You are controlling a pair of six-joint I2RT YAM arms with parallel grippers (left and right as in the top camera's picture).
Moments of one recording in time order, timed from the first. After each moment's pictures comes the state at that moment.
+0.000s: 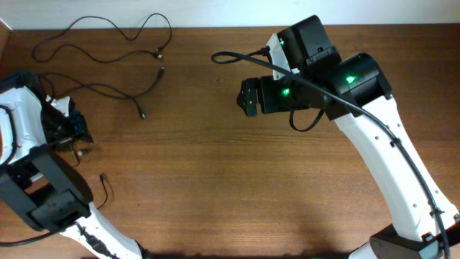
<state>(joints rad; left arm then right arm) 0.55 2.05 1.75 -1.37 0.04 0.15 0.50 1.72 2.01 -1.30 -0.24 0.34</state>
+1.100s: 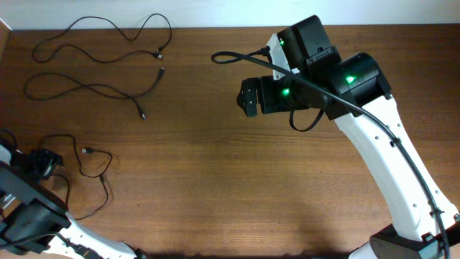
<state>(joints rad) 0.88 2.05 1.46 -0.97 0.03 -0.28 0.50 1.72 2.01 -1.31 -0.24 0.34</state>
